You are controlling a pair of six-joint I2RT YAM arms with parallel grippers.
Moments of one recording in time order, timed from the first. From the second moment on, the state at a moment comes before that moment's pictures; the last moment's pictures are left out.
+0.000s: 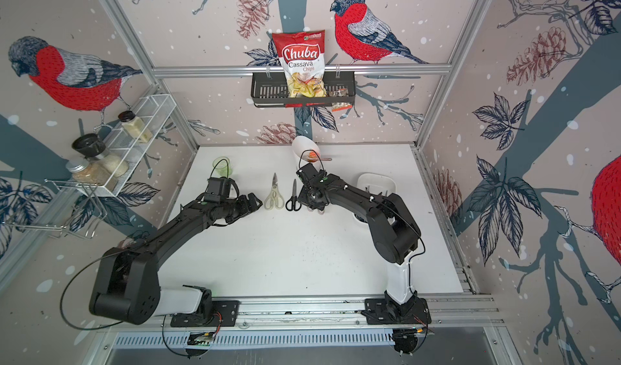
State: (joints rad) left arm -0.19 1.36 0.81 -0.40 0.29 -0.58; right arm 0.76 1.97 1.49 -0.61 0.01 0.98
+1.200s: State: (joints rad) left arm -0.17 1.27 0.75 -0.44 0.29 -0.54; right arm 0.77 2.27 1.78 -0.81 0.14 0.99
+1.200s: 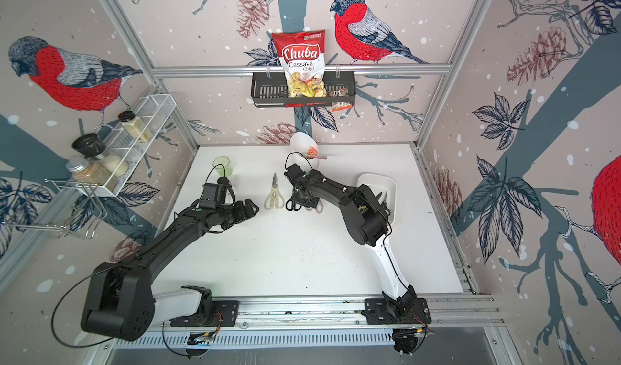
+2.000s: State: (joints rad) left arm -0.17 1.29 0.76 -0.42 0.38 -0.54; right arm 0.76 2.10 1.74 -0.82 0.15 0.95
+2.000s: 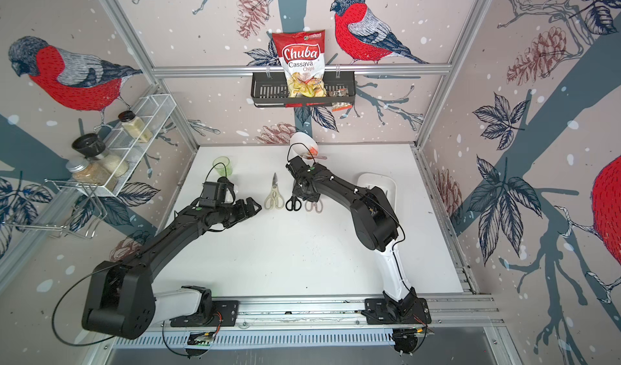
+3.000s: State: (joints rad) left arm -0.44 1.63 1.05 -0.39 0.37 -0.60; right arm 0.27 1.52 1.14 -0.84 0.04 0.73
